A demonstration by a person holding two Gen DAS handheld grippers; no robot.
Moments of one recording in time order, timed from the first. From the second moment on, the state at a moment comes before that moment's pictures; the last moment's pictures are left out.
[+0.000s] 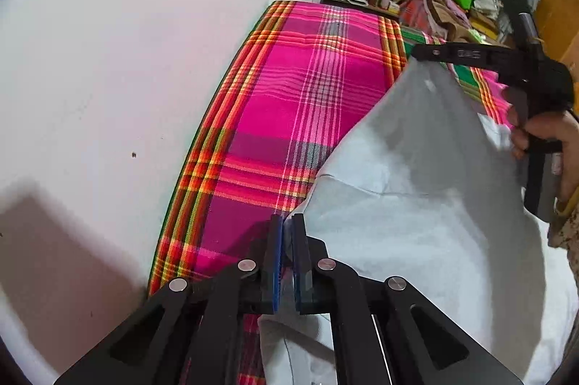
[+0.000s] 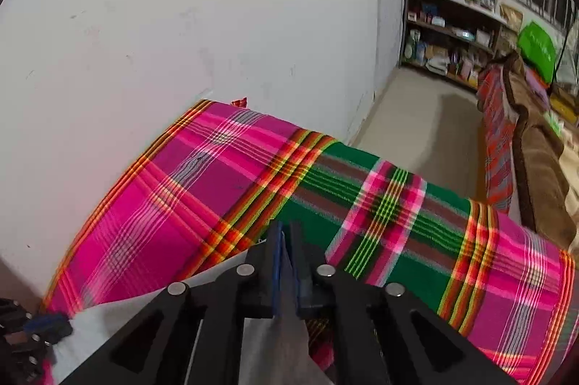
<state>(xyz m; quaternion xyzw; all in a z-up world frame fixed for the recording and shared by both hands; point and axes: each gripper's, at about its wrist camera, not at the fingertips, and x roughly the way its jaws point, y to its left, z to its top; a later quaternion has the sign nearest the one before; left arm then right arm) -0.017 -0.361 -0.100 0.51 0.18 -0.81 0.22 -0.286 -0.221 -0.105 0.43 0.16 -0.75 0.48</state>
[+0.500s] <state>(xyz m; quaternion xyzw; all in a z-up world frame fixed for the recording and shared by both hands) -0.019 -0.359 -0.101 0.52 0.18 -0.80 0.24 -0.290 -0.089 -0.090 0.48 0.13 -0.73 0.46</state>
